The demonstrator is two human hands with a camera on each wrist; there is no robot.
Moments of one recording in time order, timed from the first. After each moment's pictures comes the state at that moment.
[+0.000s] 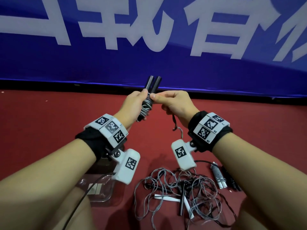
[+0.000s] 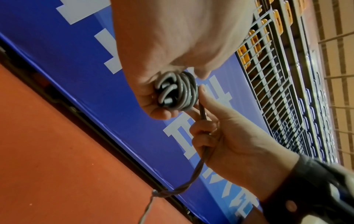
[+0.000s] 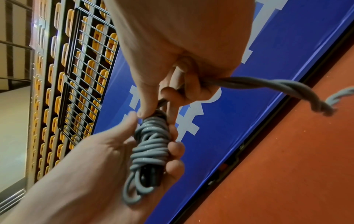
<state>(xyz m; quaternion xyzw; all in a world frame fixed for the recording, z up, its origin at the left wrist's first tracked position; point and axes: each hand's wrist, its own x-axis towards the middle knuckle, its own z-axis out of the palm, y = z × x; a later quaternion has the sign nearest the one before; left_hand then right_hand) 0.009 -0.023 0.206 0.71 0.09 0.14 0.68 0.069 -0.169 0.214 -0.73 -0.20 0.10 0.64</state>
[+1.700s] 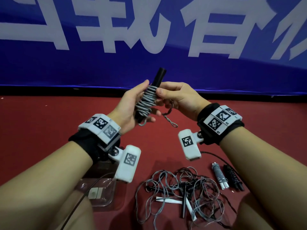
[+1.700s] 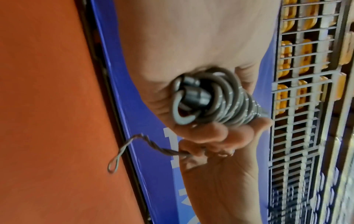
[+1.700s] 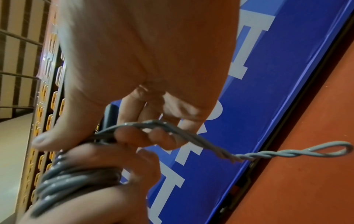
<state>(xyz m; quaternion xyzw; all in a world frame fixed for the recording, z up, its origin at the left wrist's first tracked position) -0.008 -0.029 0.232 0.58 0.00 0.00 0.81 0.073 -0.190 0.242 -0.65 -0.33 0.20 0.65</state>
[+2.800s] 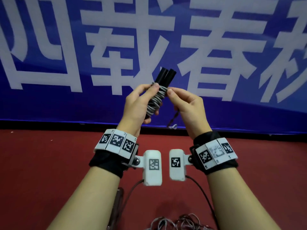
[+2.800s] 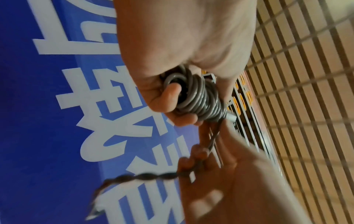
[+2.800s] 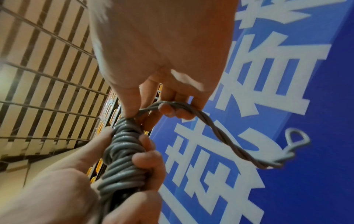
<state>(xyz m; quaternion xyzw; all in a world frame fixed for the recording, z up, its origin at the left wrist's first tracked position) -0.003 -0.043 0.352 0.64 -0.05 0.27 0.71 0.055 -0.186 0.348 -0.60 -0.32 -0.13 0.72</state>
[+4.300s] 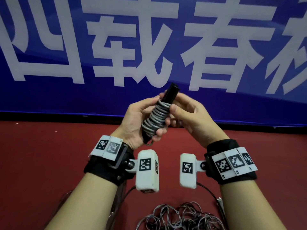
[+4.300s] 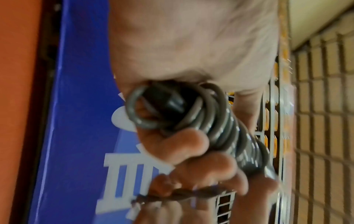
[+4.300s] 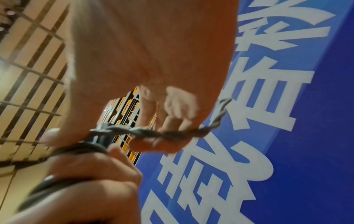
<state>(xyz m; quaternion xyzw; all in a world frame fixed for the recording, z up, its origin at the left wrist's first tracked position) -0.039 -0.045 0.312 0.53 -0.11 -0.07 0.84 0.028 -0.214 0.307 -0.62 -0.40 0.06 0.67</state>
